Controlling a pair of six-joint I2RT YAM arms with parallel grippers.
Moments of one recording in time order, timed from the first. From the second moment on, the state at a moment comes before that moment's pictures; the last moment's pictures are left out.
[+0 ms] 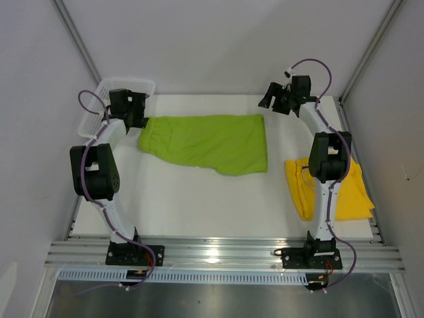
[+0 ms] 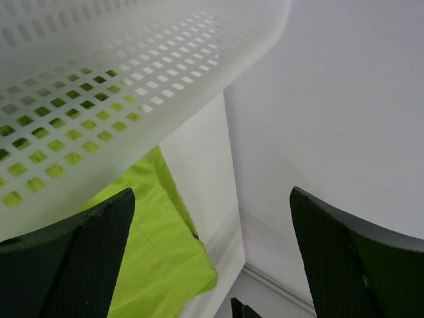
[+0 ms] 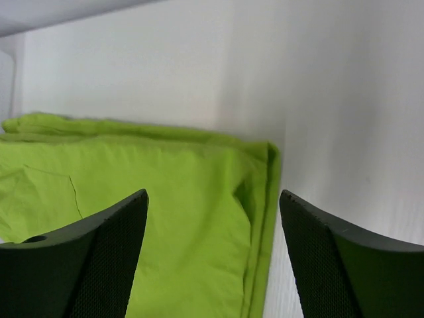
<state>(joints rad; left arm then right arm) 0.10 1.90 1.42 -0.11 0.06 -1.40 0.08 2.30 2.01 -0.34 -0.41 0.34</state>
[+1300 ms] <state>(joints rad) 0.02 1.22 0.93 -0.24 0.12 -0.90 0.58 2.14 1.45 -0.06 -0.33 0.54</state>
